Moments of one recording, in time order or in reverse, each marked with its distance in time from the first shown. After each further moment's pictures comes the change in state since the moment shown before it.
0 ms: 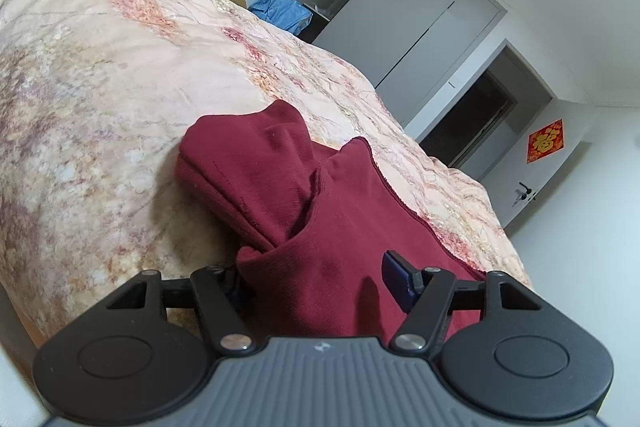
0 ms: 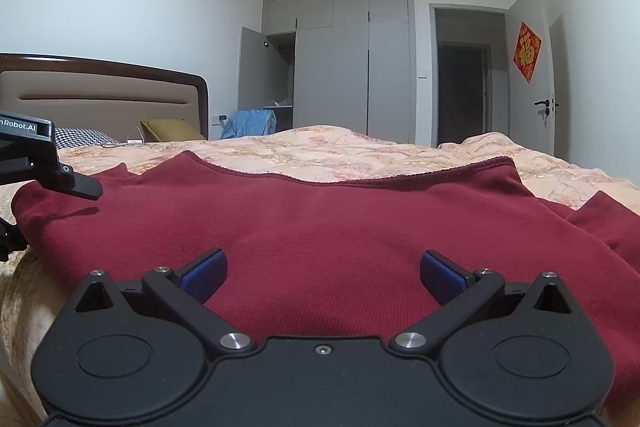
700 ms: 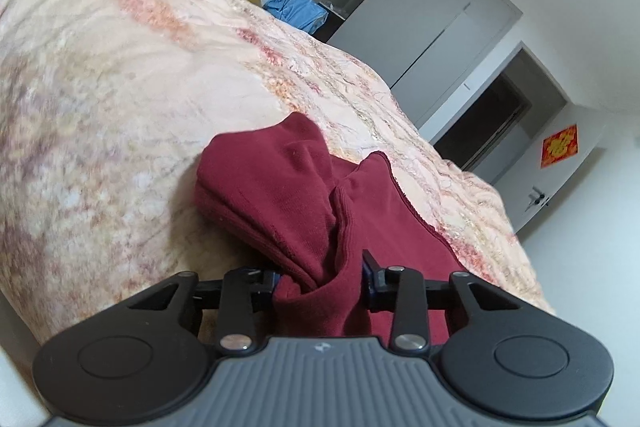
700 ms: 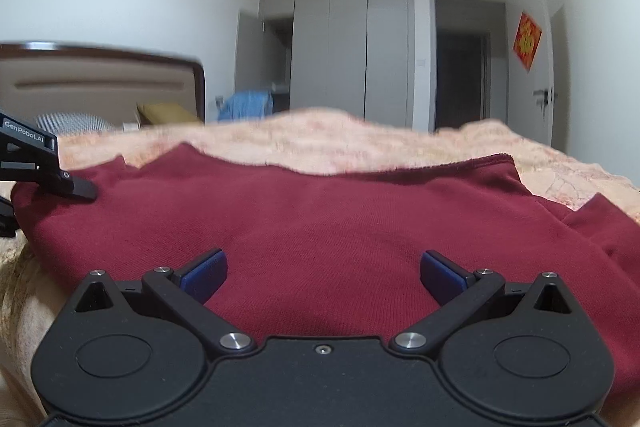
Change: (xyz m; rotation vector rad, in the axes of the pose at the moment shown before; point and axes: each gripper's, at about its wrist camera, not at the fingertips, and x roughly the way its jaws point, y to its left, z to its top) left arm 0.010 0.002 0.017 0.015 0.006 0.059; right arm 0.005 0.004 0.017 -0.023 0.092 -0.015
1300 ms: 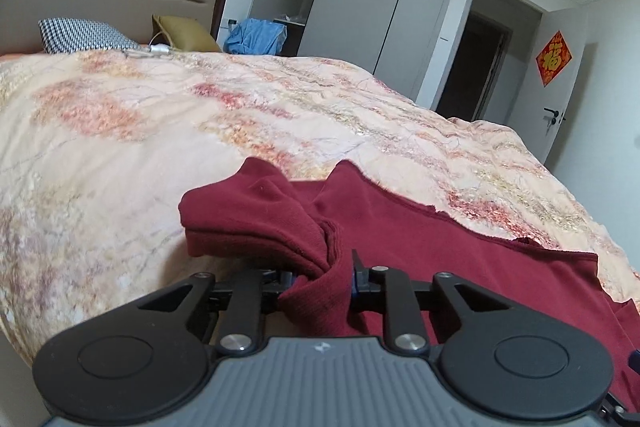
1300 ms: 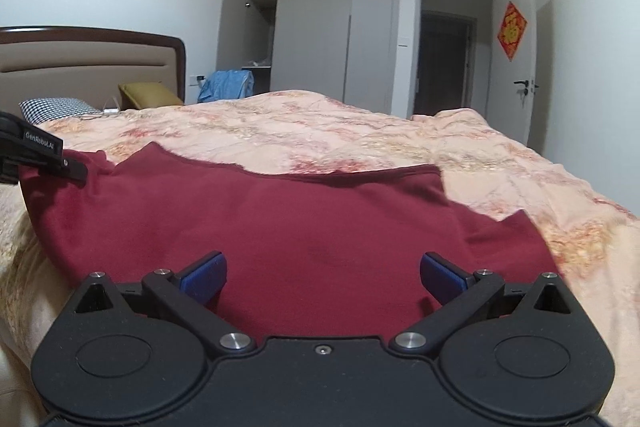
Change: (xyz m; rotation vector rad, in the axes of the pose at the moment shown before) left arm -0.002 -0.070 0.008 0.365 -0.017 0.106; right arm -0.046 -0.048 0.022 -0.013 0.045 -0.065
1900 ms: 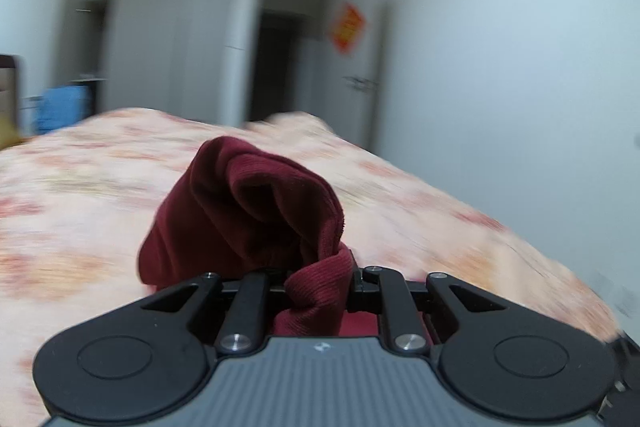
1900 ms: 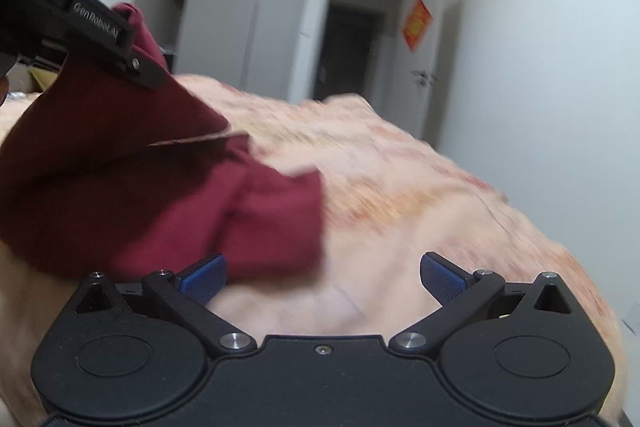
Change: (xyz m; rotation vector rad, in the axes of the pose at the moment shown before) left arm -0.032 -0.226 -0.019 0.419 -0.015 -0.516; right arm -0.061 -0.100 -0.038 0.012 0.059 -0.326
